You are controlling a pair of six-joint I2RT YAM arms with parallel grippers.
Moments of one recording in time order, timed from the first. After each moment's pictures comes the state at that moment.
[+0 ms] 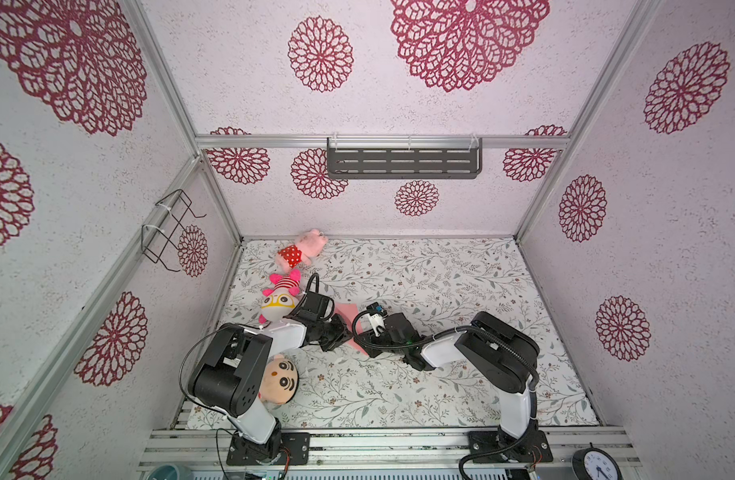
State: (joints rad) left arm -0.35 1.65 0.73 -0.09 0.48 -1.01; right arm 0.88 1.96 0.82 0.63 -0.23 0.48
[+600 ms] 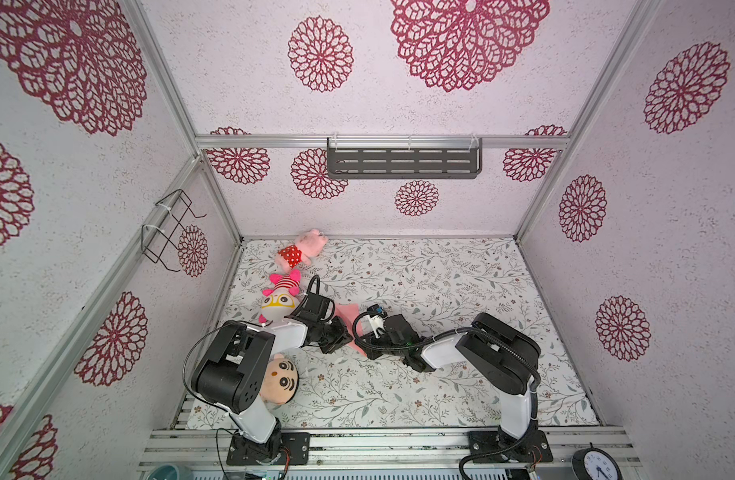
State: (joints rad) left arm -0.35 1.68 0.73 -0.11 0.48 -1.01; right arm 0.89 1.95 0.82 0.60 -0.23 0.54
